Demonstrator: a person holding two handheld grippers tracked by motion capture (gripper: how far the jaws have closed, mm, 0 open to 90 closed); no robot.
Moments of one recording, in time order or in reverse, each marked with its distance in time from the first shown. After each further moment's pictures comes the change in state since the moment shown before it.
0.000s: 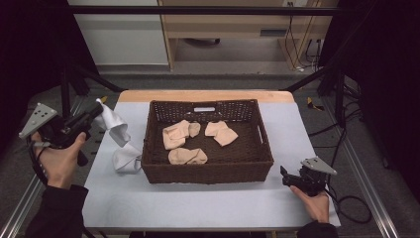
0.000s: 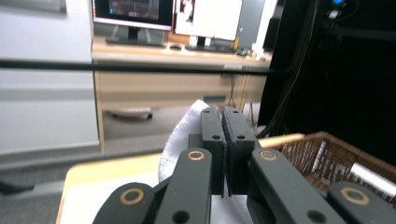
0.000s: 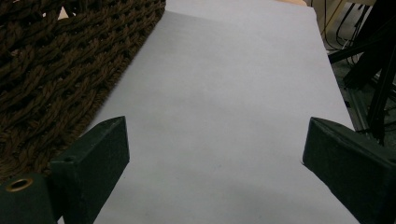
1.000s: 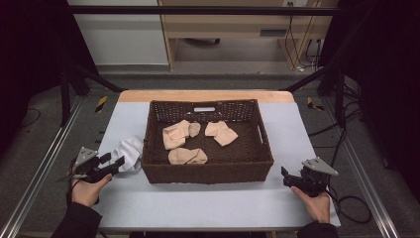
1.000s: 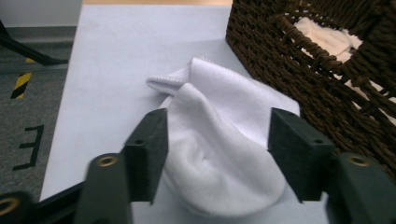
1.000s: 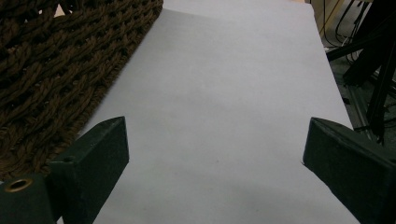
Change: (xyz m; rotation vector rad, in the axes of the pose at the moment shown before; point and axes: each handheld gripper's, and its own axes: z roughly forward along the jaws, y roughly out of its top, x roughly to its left) left arm 0.024 -0.149 0.005 0.408 0.135 -0.042; right arm -0.002 -0.002 -0.002 0.003 -0.002 0.012
